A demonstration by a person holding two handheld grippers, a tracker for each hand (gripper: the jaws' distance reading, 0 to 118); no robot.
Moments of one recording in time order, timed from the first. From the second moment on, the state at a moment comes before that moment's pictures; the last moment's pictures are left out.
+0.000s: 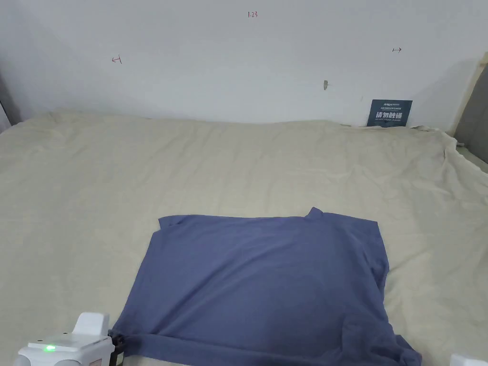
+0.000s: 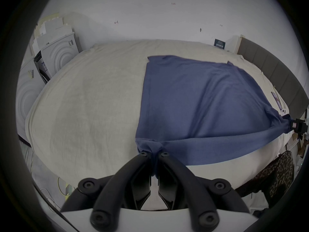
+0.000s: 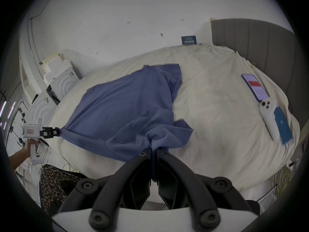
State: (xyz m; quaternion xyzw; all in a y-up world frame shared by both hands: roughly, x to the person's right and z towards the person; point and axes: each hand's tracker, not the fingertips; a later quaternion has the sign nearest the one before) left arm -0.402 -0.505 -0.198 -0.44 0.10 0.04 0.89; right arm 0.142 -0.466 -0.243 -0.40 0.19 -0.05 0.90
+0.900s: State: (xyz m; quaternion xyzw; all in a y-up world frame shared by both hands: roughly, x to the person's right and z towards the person) left arm -0.372 -0.377 -0.186 -0.26 0.14 0.09 0.95; right arm 0.141 -0.356 -0.250 -0.23 0.15 0.00 0.96
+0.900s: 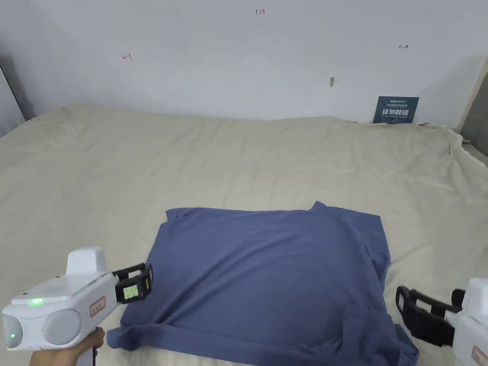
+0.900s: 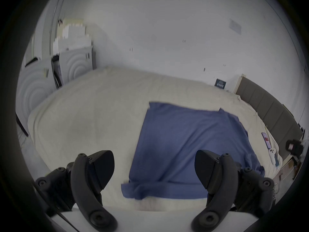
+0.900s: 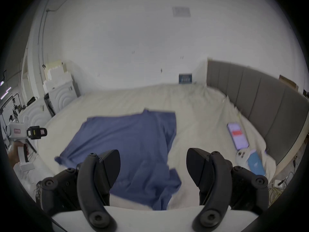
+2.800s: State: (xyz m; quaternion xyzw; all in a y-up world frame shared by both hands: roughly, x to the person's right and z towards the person) left arm -0.386 -0.495 -0.205 -0.45 0.12 0.06 0.88; right arm 0.127 -0.419 -0.260 -0.31 0.09 0.04 0.95
